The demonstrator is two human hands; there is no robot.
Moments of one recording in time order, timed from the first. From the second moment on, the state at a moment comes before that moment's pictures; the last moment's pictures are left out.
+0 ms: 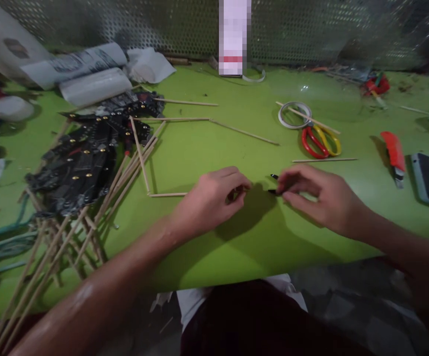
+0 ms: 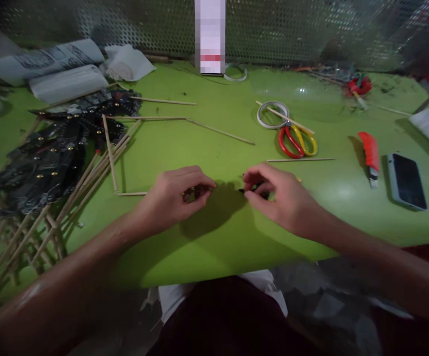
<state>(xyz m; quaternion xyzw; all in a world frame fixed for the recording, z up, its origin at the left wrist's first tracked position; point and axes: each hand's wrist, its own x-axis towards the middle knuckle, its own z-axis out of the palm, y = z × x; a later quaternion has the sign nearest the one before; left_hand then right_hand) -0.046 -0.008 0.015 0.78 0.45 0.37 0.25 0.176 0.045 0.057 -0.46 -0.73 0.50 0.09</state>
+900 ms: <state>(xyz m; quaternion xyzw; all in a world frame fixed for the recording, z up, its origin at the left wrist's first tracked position) -0.043 -0.009 0.020 0.74 0.50 0.31 0.32 0.232 0.056 0.019 -0.38 -0.72 0.55 0.21</state>
